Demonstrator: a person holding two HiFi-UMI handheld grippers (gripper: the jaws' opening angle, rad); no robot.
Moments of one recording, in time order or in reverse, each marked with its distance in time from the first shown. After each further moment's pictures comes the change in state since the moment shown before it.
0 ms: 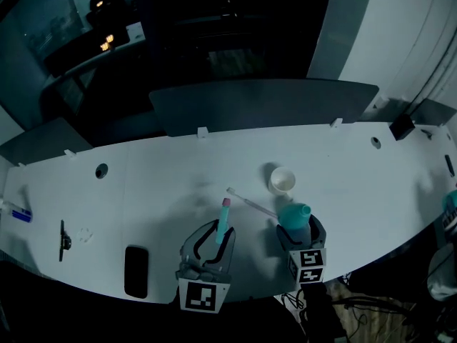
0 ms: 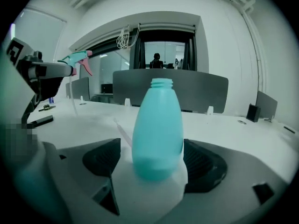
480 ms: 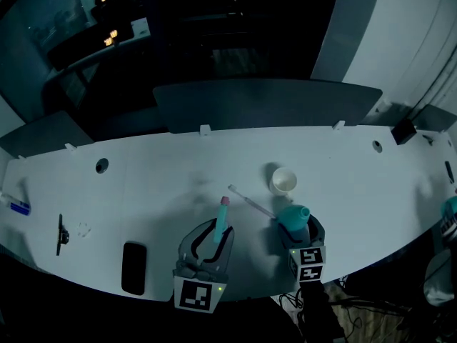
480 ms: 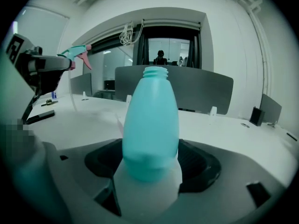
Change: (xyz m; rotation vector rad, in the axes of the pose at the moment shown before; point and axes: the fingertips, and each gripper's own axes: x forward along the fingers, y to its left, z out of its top) left arm -0.004 0.004 0.003 -0.054 -0.018 0.002; right arm 0.006 0.000 -0.001 -0.053 0.023 0.029
